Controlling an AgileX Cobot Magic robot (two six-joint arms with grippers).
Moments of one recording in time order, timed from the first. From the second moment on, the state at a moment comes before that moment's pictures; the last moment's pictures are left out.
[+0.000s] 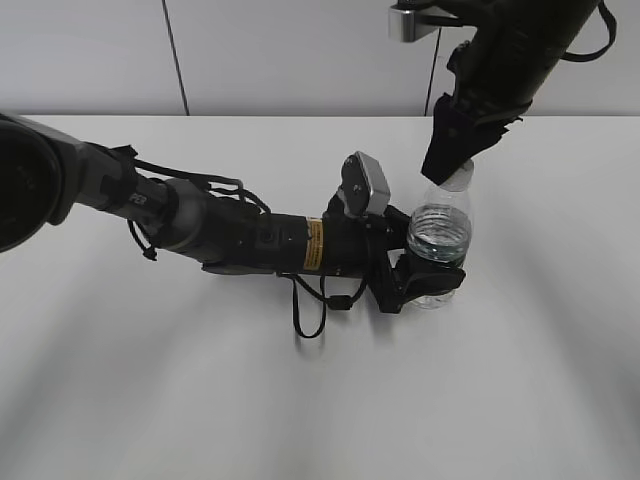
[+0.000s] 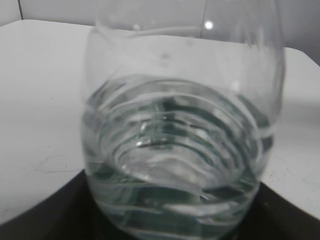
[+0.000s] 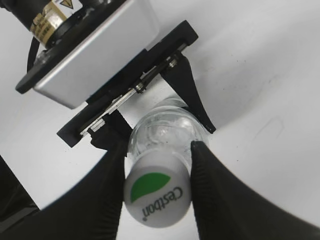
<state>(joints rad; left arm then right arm) -0.62 2.48 -1.46 1.11 -1.02 -0.61 0.30 1.92 -1.63 0.31 1.21 -0.79</state>
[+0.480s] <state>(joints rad) -0.61 2.48 -1.46 1.11 -1.02 -0.61 0.30 1.90 -1.63 0.36 1.21 -0.39</state>
